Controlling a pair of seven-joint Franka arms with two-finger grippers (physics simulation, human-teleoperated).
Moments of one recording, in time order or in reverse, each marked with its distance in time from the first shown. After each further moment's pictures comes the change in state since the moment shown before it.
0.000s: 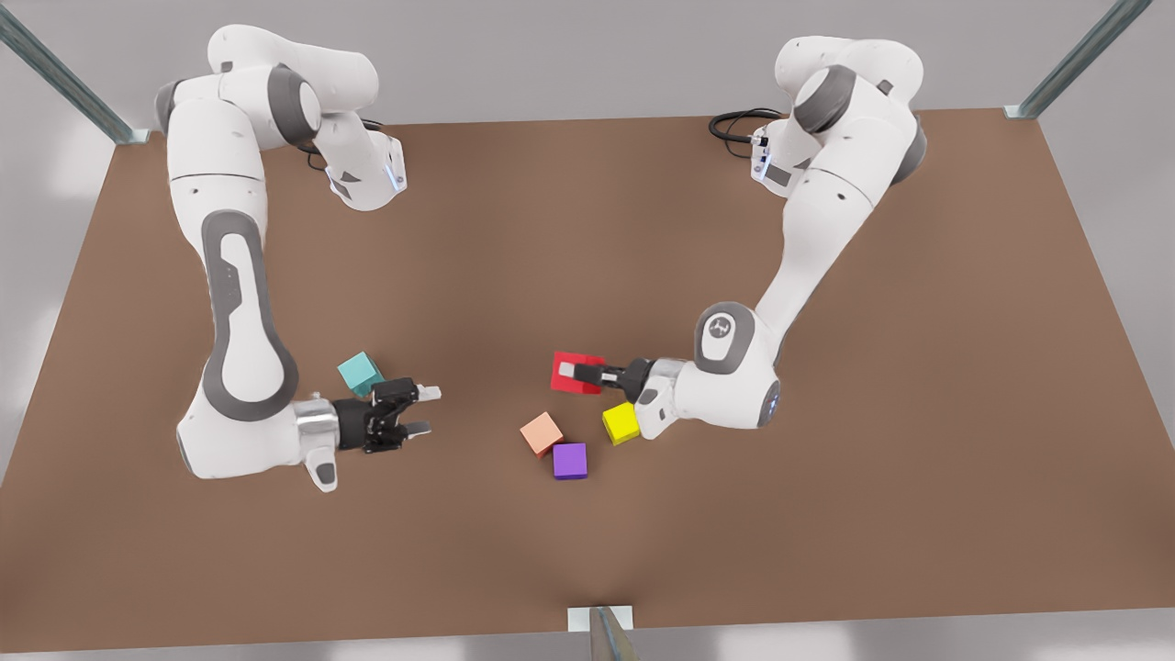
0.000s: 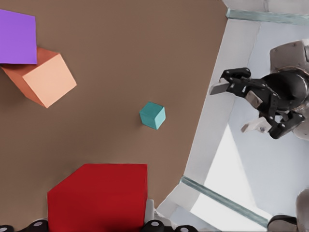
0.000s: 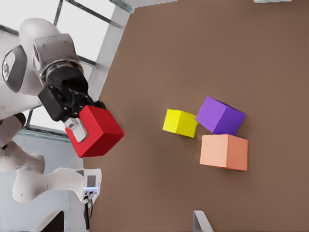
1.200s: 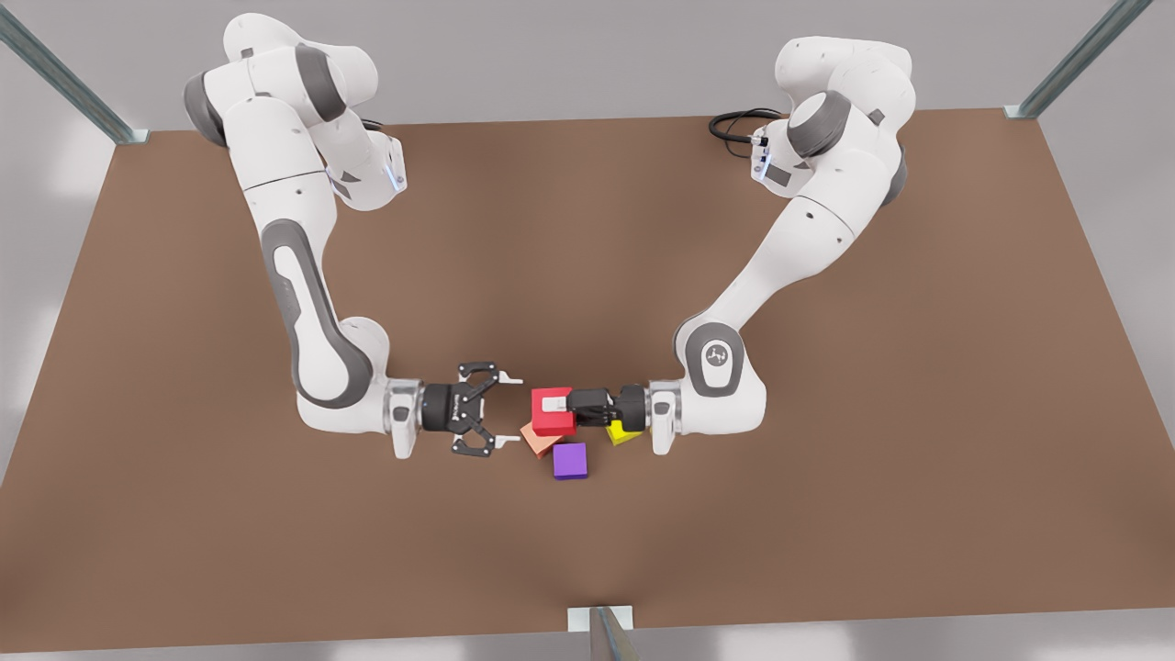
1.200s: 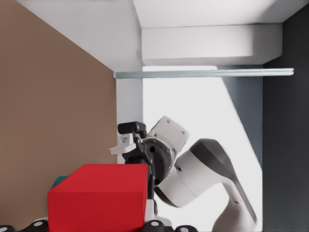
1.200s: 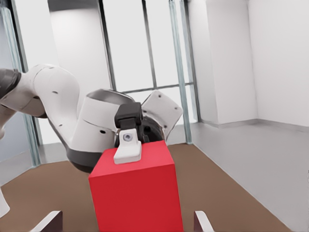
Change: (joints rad) left arm 0.017 0.142 -0.099 0.078 -0.416 0.237 0.624; right arm 0.155 -0.046 0.023 -0.287 0.632 0.288 -1.292
